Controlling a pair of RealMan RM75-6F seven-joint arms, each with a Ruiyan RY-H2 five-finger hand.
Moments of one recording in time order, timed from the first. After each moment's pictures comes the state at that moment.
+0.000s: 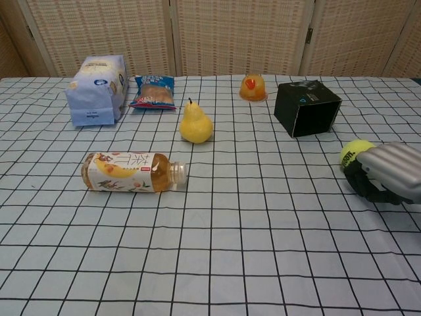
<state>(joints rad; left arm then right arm) -0.16 -1.16 0.01 -1.60 1.45 1.33 0.23 0.44 -1.78 0.06 -0.85 -1.54 1.14 -0.12</state>
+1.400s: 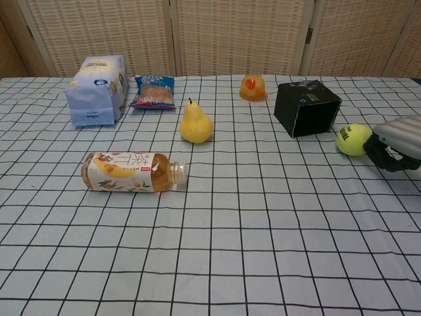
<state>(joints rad) -0.17 -1.17 0.02 -1.61 1.44 1.30 0.27 0.55 -1.68 0.08 -0.79 -1.45 0.95 -0.04</state>
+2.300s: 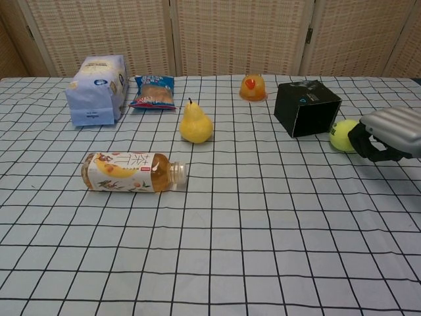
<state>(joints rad) -0.18 -1.17 0.02 -1.61 1.43 1.29 0.27 0.58 -1.81 0.04 -0.53 -1.54 1.09 0.20</state>
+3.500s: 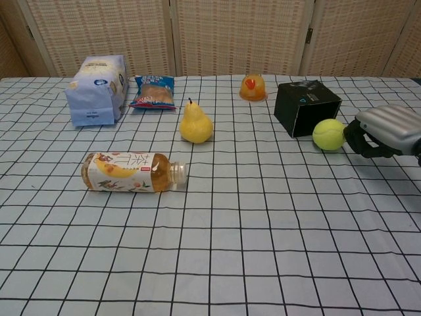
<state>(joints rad) -0.18 -1.17 0.03 -1.61 1.43 1.29 0.28 0.61 -1.92 0.05 -0.36 -1.52 1.07 0.27</state>
